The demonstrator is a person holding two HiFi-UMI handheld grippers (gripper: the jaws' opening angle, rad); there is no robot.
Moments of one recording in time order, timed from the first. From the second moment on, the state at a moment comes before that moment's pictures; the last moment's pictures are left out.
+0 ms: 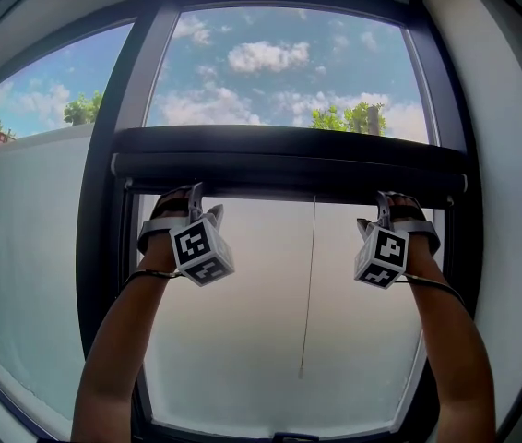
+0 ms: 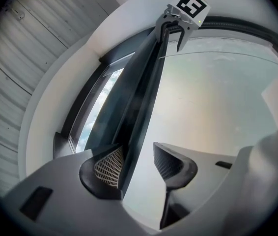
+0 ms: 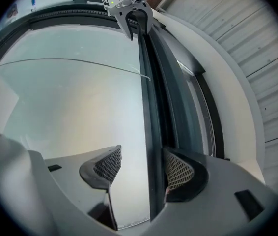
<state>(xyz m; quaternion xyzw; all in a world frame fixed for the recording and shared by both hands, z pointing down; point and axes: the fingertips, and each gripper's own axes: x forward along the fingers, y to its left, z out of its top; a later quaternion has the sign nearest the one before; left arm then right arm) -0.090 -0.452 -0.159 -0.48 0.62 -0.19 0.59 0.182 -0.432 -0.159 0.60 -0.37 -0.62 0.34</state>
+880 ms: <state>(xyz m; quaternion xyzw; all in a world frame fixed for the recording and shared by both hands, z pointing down) -0.094 -0.468 -0.154 -0.48 0.57 -0.33 0.58 0.192 -0.440 -0.149 0.57 -0.39 -0.58 0.44</state>
